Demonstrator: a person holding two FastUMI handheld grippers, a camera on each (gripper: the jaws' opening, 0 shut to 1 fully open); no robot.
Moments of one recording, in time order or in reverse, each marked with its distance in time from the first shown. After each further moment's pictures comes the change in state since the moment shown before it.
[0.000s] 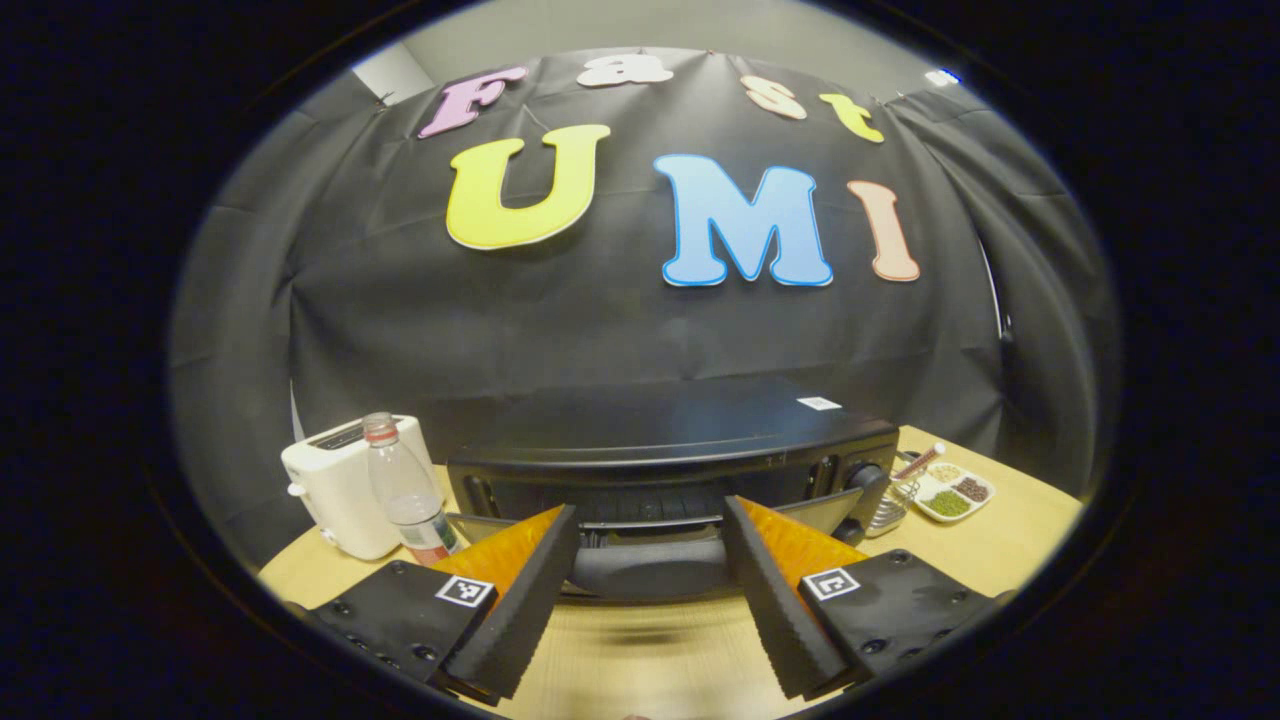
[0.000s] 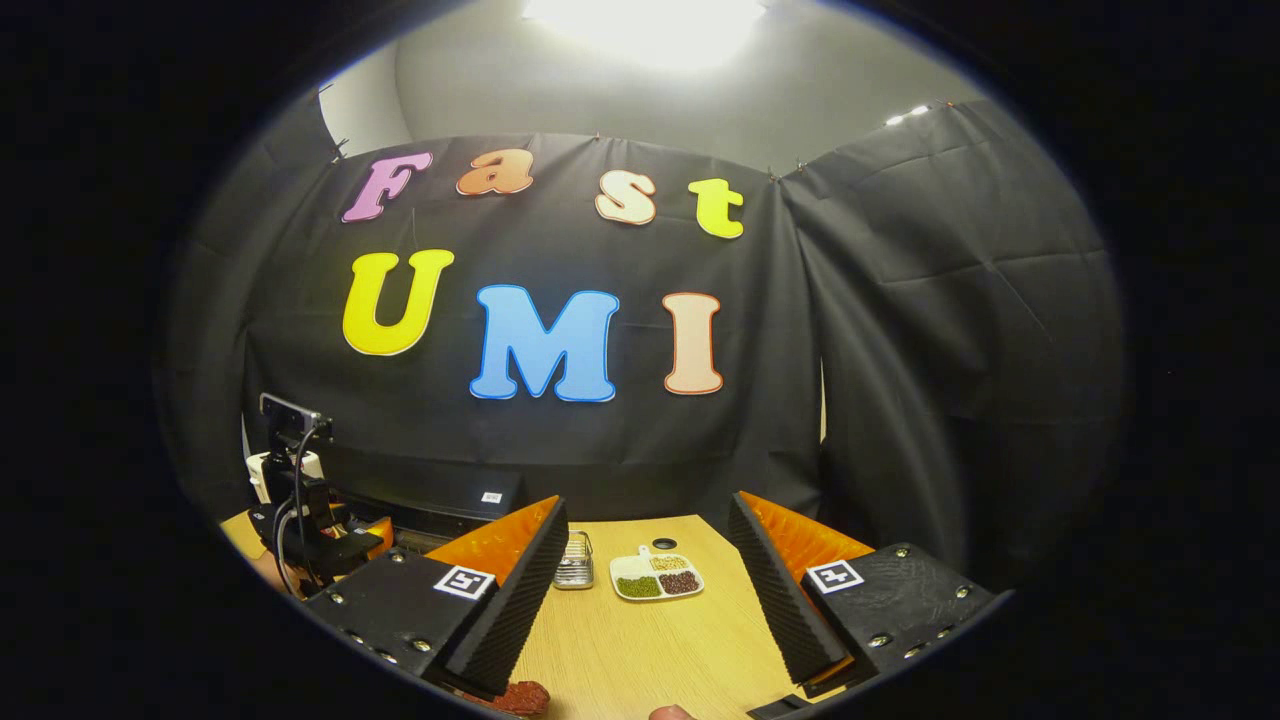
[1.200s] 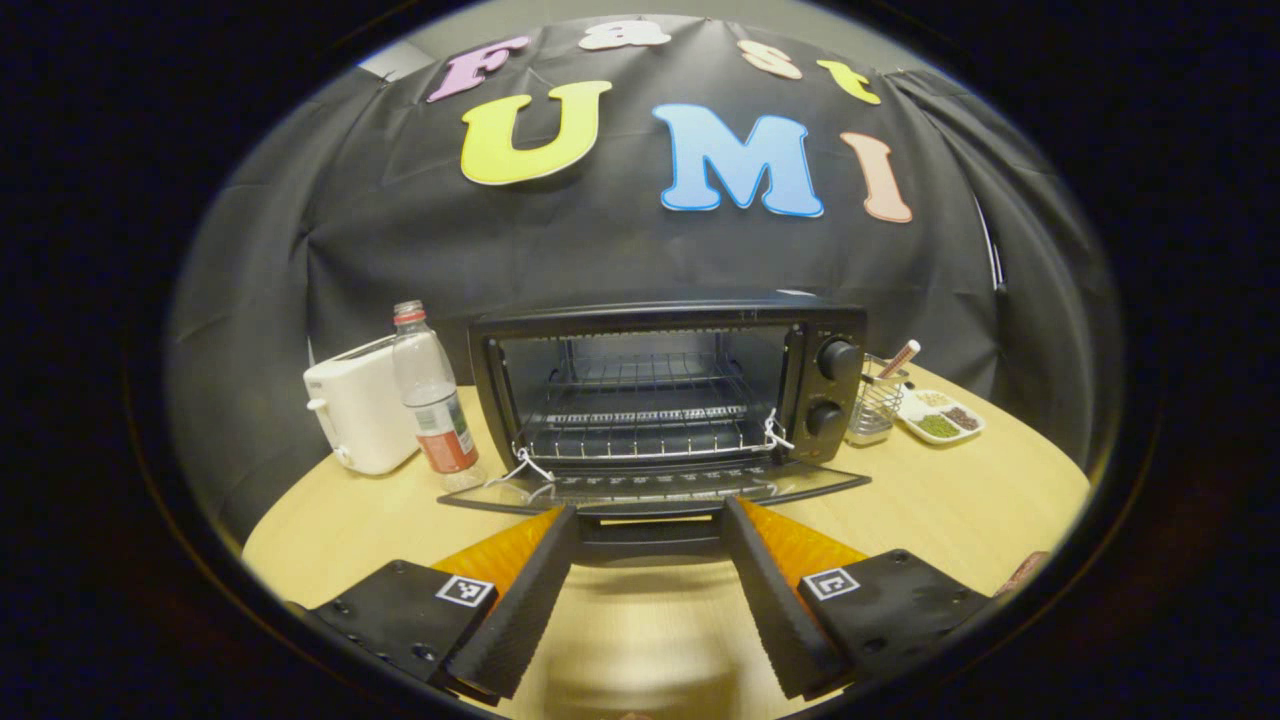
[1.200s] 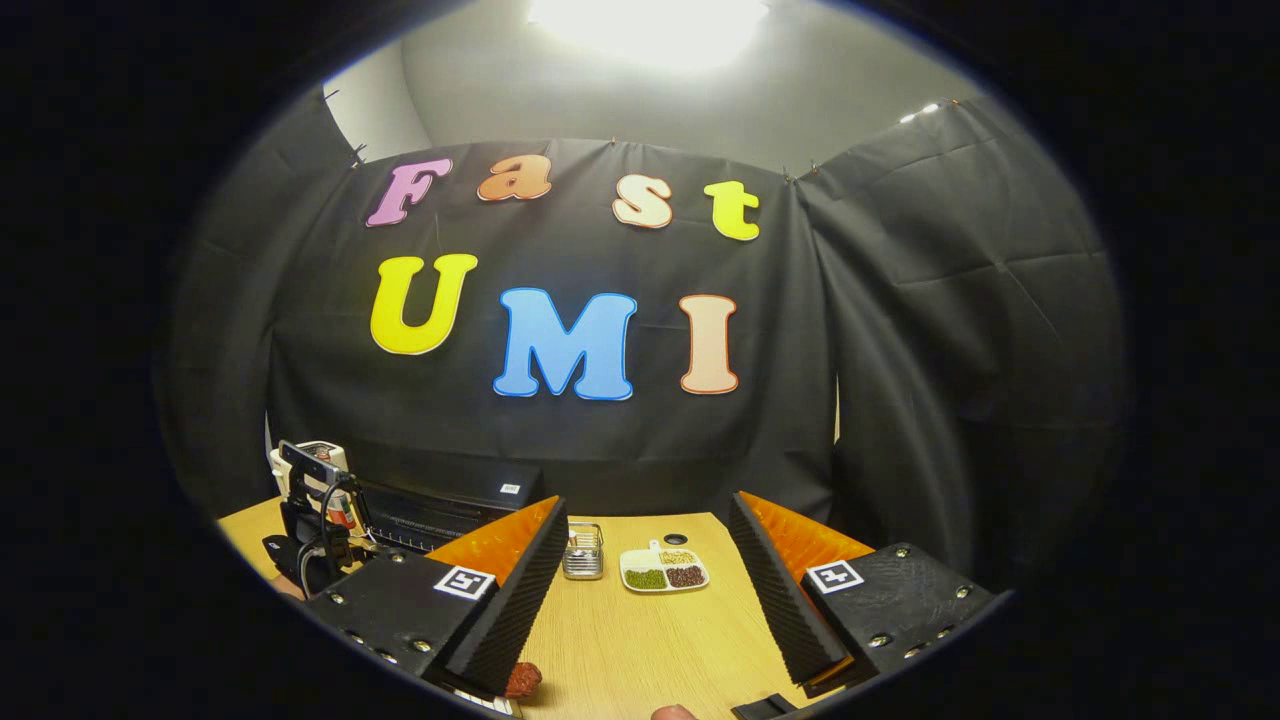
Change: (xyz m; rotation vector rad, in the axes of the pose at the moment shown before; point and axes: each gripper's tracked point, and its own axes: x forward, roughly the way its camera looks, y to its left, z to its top) left arm -0.063 -0.015 -0.095 -0.006 0.190 0.014; right arm -0.026 -0.010 -0.002 -0.013 0.007 0.073
